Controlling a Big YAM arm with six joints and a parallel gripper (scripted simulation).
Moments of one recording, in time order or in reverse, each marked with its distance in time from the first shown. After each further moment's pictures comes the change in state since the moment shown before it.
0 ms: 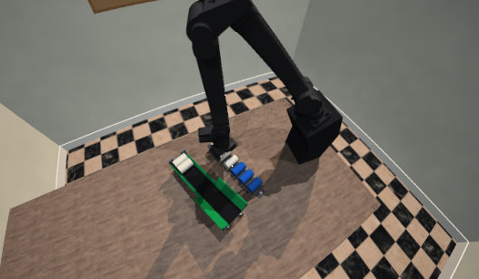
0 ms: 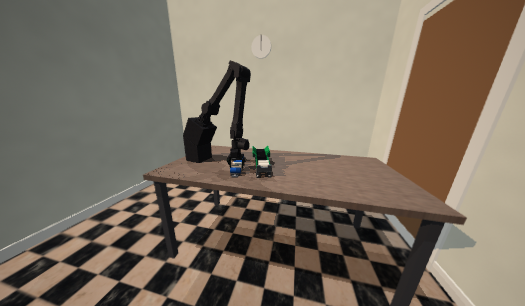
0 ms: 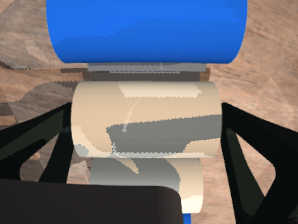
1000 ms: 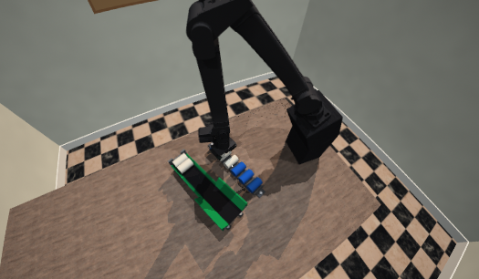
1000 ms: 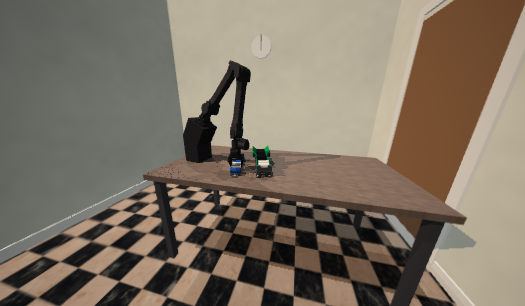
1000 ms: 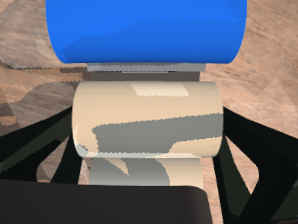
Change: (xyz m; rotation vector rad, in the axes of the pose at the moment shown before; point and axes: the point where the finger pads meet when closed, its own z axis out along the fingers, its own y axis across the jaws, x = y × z) arm 0.000 0.000 0.000 0.001 0.000 0.000
